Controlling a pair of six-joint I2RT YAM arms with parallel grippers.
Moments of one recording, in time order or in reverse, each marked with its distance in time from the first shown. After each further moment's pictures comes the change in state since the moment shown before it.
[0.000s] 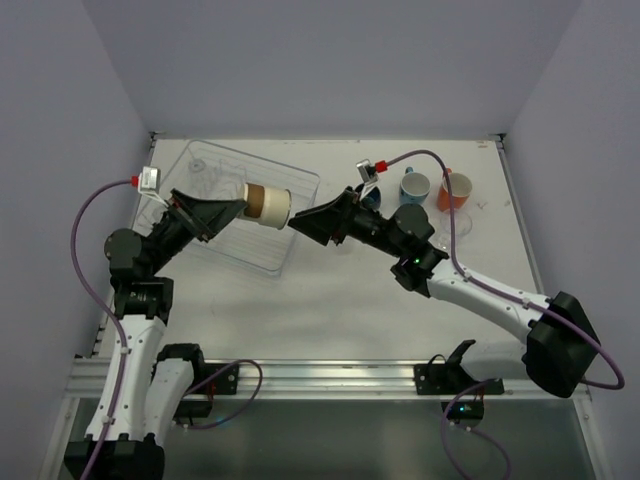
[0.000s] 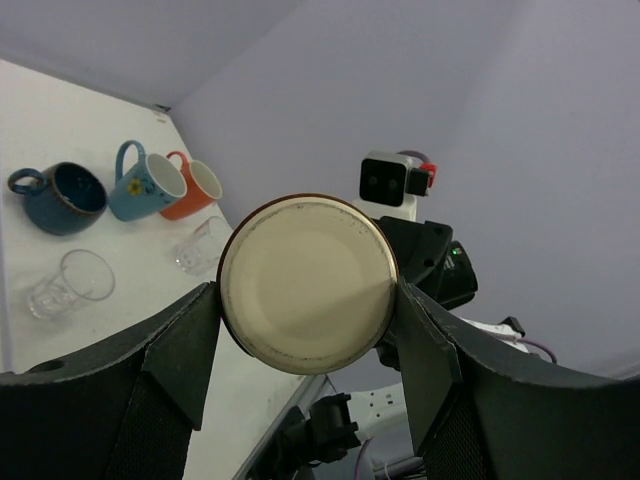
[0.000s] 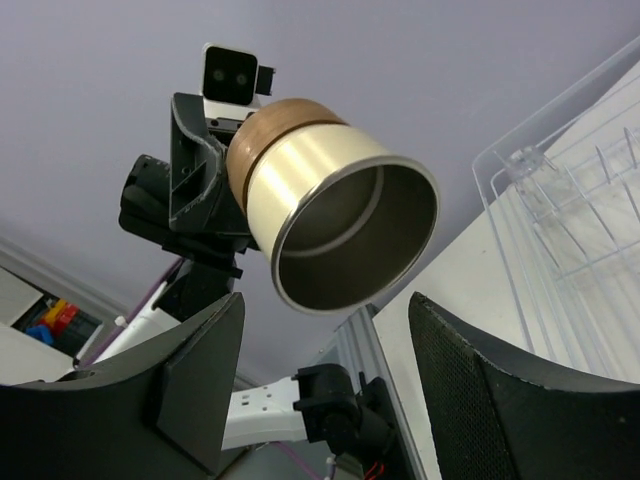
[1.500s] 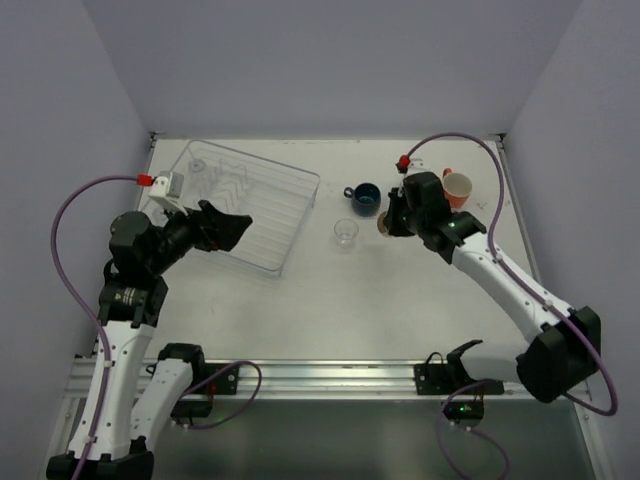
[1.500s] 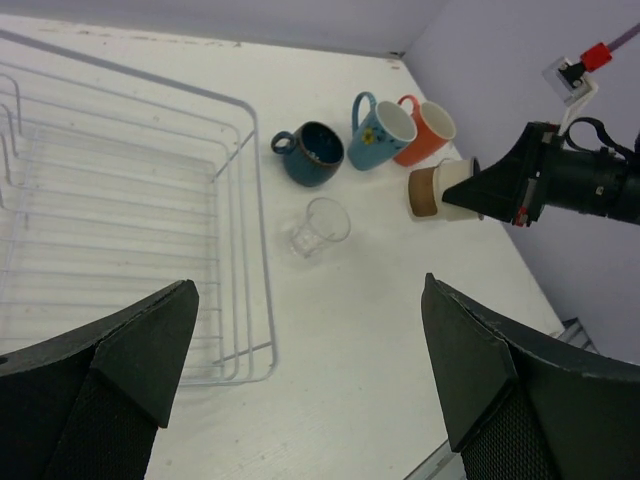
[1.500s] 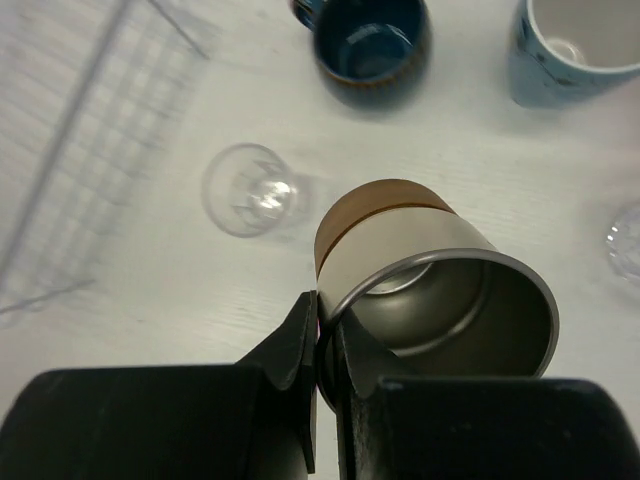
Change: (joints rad) left arm -0.097 -0.018 0.210 -0.670 -0.251 0.762; right arm -0.303 -0.051 0.220 -1.153 0.468 -0.579
